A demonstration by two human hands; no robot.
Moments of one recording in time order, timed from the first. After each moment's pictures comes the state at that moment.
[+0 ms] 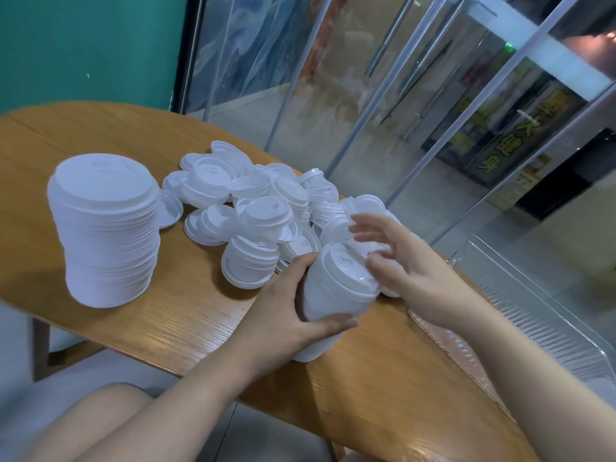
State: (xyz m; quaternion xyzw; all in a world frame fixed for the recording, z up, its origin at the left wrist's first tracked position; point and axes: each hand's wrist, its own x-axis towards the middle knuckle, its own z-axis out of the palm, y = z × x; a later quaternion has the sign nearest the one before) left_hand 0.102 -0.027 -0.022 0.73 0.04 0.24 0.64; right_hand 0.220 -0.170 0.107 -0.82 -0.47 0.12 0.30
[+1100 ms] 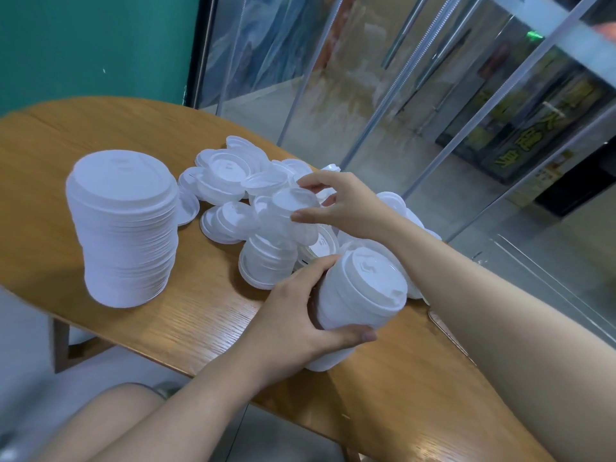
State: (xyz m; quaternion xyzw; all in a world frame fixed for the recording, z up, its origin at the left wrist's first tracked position) left_hand 0.094 -0.016 -0.023 0.74 0.03 0.22 0.64; right_hand 0.303 -0.032 0.068 -0.83 -0.50 0.10 0.23
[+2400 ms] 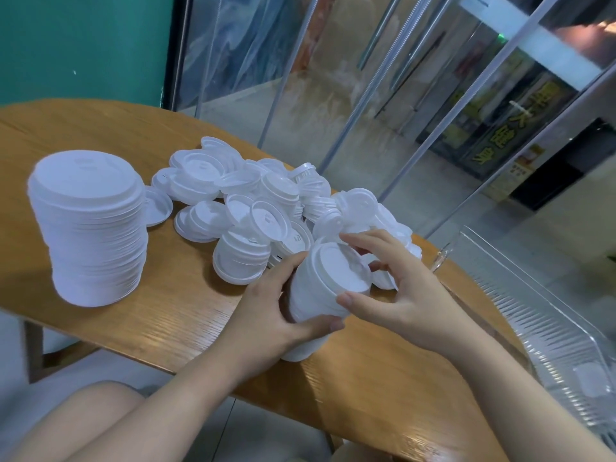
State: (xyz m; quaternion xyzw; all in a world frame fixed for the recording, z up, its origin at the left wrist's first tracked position) left_hand 0.093 -0.029 -0.021 0.72 0.02 0.26 0.64; right_hand 0.202 -0.189 0.091 -0.83 -0.49 0.08 0.28
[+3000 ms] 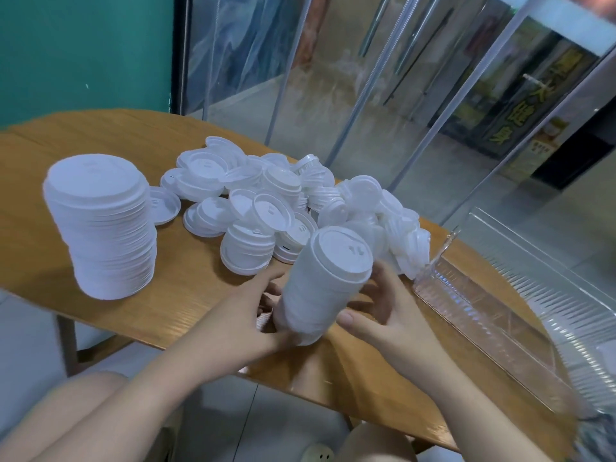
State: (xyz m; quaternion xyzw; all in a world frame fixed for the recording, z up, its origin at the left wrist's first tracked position) left_hand 0.066 -0.007 -0.048 0.80 0.07 0.13 0.58; right_hand 0.182 -0.212 0.019 -0.77 -0.33 0.17 0.52
